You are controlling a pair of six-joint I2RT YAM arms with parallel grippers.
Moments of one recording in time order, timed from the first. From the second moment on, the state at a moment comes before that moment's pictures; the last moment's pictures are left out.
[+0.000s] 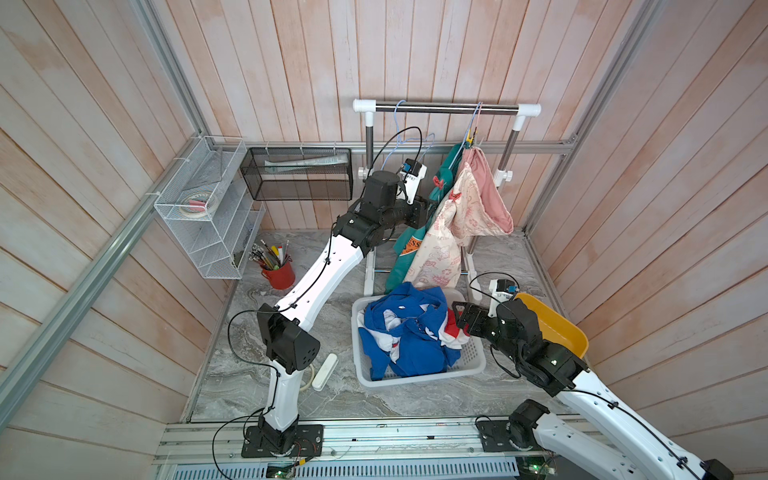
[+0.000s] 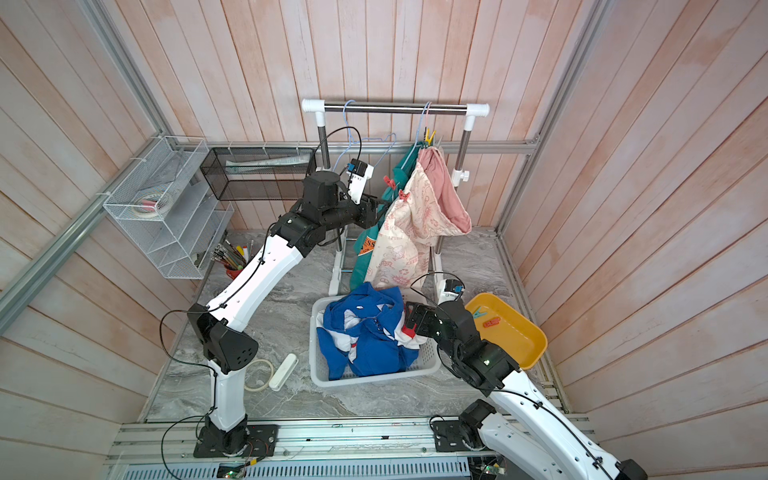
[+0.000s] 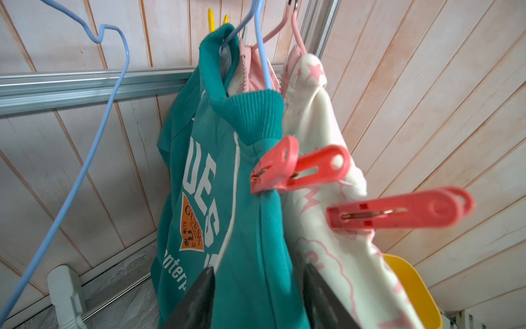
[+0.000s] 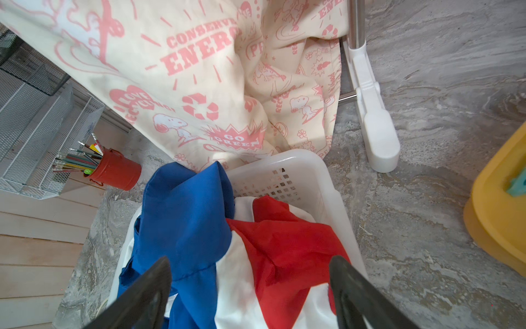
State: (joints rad) left arm -0.61 2.04 2.29 -0.50 0.27 -0.13; right arm 0.63 0.75 0.70 -0.45 0.21 0.72
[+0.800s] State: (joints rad) left arm -0.60 2.01 2.33 -0.52 0.13 -0.15; right arm 0.57 0.74 0.72 -0.46 0.20 0.68
